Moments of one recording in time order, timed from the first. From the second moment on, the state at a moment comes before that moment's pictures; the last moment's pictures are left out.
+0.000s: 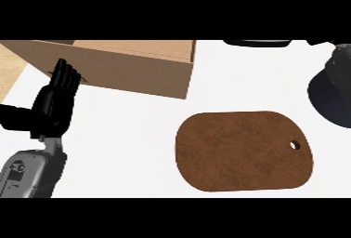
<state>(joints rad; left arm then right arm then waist) -0.28 0.27 -0.03 -1.55 0.21 0.18 0.04 -1.12 -0.58 0.27 -0.40 0.86 -0.59 0.84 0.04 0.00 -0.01</state>
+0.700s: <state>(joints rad) -0.23 0.29 0.03 -1.54 0.23 0.17 0.02 -1.10 -0.56 0.34 -0.40 1.09 -0.51 1.17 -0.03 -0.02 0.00</state>
